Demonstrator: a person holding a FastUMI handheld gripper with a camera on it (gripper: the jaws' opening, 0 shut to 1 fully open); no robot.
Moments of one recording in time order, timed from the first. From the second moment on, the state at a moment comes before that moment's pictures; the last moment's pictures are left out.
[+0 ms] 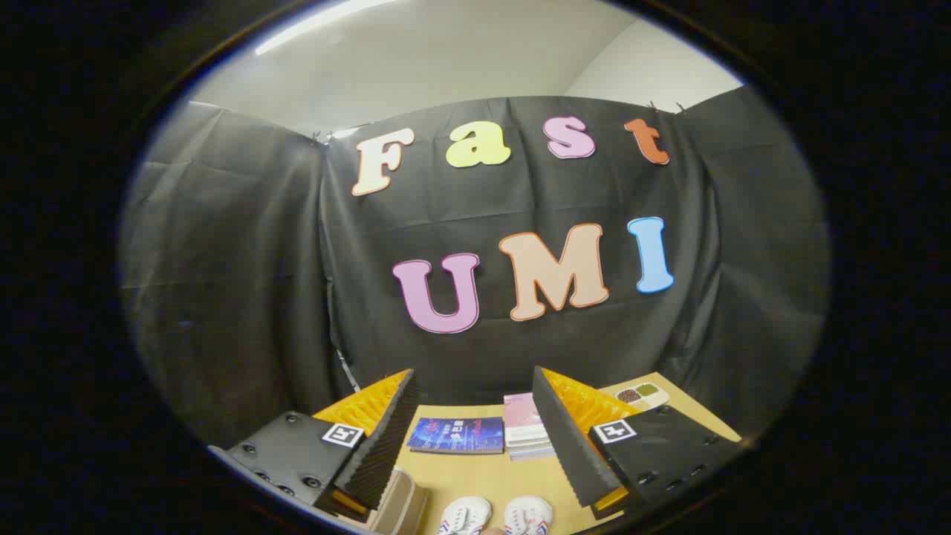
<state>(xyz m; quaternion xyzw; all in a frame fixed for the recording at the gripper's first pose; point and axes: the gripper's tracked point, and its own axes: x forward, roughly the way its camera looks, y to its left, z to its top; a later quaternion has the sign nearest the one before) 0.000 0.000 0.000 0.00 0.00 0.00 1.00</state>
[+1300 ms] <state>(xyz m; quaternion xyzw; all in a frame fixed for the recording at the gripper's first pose) 0.023 0.045 -0.154 0.19 0.20 0.14 0.95</state>
